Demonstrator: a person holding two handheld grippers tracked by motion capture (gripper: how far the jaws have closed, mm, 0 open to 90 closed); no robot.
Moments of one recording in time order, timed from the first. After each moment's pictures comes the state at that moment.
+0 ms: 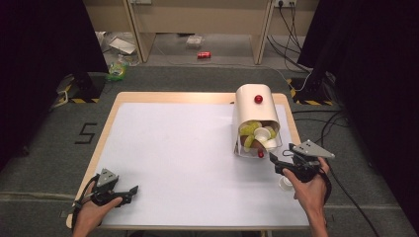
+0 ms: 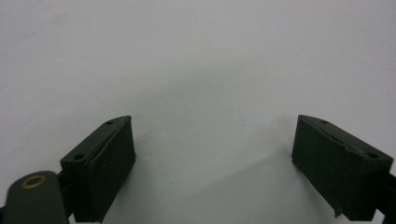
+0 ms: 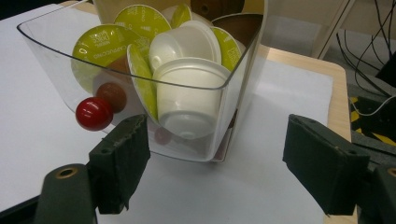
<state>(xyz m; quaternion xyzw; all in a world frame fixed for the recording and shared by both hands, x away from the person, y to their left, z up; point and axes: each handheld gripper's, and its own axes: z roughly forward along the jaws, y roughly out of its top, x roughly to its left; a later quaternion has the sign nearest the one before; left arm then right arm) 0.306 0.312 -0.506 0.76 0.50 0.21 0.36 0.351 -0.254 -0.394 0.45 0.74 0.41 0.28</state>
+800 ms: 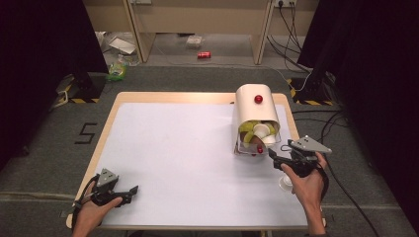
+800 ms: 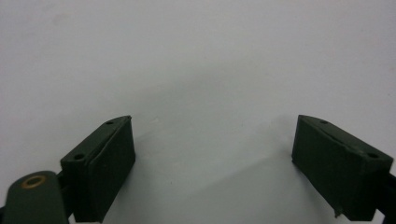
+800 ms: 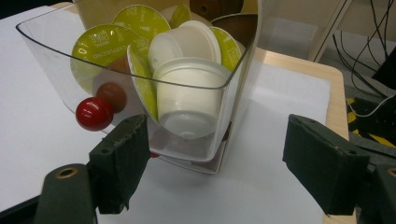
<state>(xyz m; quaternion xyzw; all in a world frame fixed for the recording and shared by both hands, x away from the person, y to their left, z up) 0.306 0.312 -0.506 0.76 0.50 0.21 0.36 0.364 -0.252 -0.394 0.45 0.74 0.41 0.29</state>
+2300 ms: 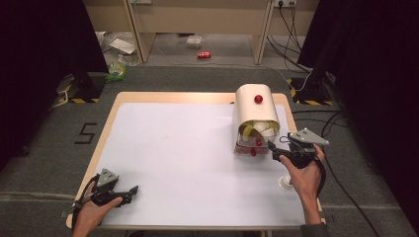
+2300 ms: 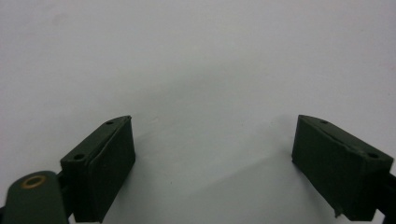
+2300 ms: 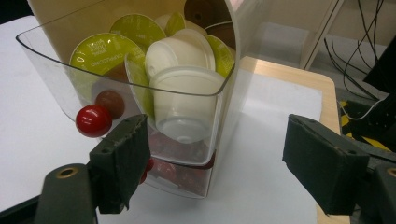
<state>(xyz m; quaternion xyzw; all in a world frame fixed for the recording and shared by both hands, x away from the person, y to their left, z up) 0.306 0.312 -0.506 0.76 0.50 0.21 0.35 0.385 -0.251 -0.391 0.46 0.73 0.41 0.30</state>
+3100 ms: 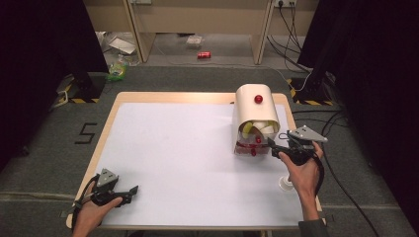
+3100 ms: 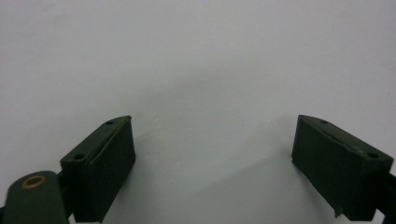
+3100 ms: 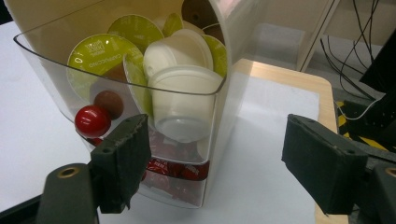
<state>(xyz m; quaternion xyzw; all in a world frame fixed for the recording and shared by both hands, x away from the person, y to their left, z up) 0.306 0.312 -0.506 0.76 0.50 0.21 0.35 0.394 -0.250 -0.391 0.47 0.72 0.41 0.30</state>
